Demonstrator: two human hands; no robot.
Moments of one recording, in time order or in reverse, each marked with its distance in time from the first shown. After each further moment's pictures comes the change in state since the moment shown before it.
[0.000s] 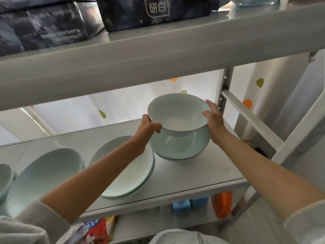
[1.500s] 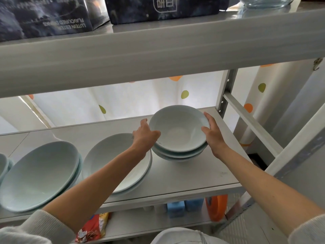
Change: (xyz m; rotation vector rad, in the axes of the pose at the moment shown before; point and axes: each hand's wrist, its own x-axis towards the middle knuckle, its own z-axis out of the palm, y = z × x) left_hand -0.010 -0.010 0.012 0.340 0.213 -0.176; right_hand -0.016 0.034 -0.015 -0.252 -0.147 -0.033
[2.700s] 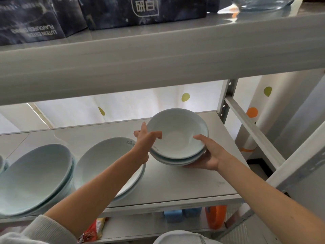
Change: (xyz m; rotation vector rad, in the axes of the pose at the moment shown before) left_hand 0.015 0.007 0.027 -0.385 -0.033 -0.039; right_hand -0.002 0.000 -0.011 0.636 -0.257 0.784
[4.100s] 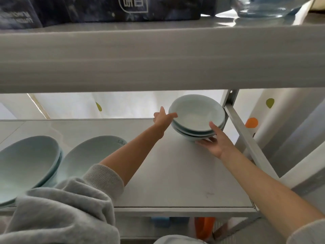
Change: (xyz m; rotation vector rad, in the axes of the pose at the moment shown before) left_hand 0.082 0.039 0.075 0.120 -0.046 -0.004; right_hand 0.027 -0.067 -0.030 0.211 -0.006 -0.351
